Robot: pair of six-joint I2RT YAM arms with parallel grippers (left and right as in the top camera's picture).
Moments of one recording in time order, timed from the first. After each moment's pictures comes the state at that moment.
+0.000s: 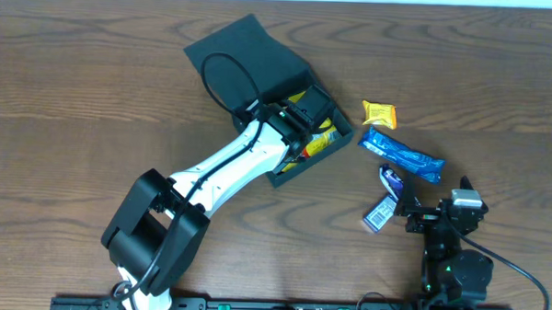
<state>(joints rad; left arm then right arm) -0.72 1.91 1.42 -0.84 -0.19 -1.48 -0.05 0.01 0.01 -0.07 0.00 0.02</state>
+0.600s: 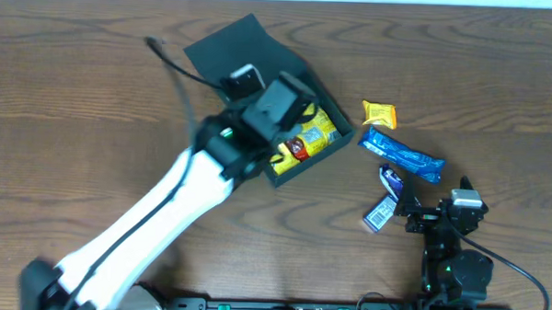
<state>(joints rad) -0.72 1.49 1.42 -0.85 -0.31 -1.04 -0.05 0.01 0.01 -0.07 0.00 0.02</state>
